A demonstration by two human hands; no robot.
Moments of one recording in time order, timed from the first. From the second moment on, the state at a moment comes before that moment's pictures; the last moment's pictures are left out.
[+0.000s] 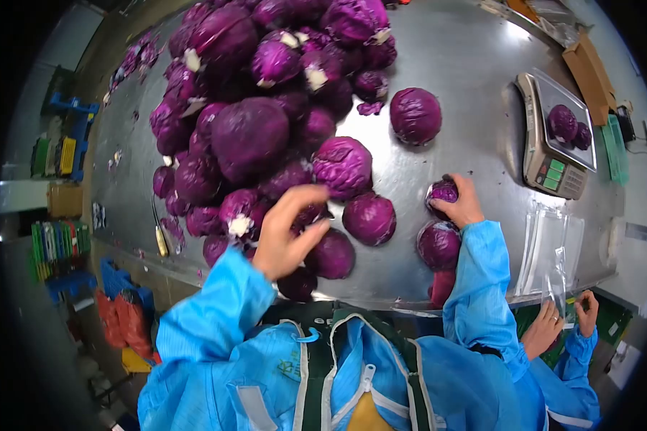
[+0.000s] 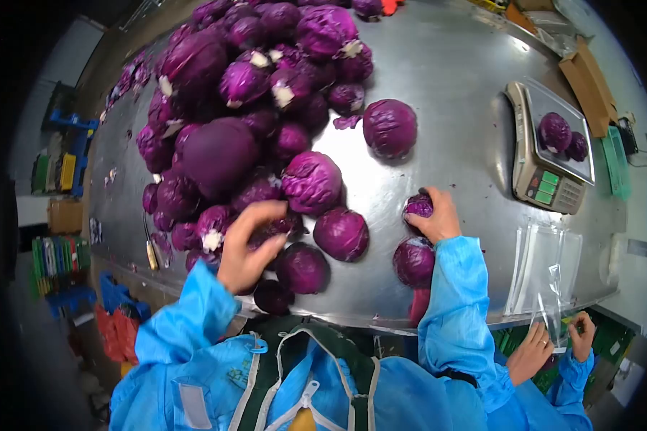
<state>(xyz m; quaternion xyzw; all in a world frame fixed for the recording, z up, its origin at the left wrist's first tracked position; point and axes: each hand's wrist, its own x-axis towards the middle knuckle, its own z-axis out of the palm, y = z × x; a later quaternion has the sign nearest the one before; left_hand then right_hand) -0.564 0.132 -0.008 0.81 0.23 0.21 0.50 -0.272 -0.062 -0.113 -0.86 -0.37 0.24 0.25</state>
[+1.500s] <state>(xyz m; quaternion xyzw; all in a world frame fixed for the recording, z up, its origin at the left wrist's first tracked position) -0.811 0.115 -0.100 0.39 0.45 0.04 0.80 -0.587 -0.014 -0.054 -0.75 -0.22 0.44 0.45</state>
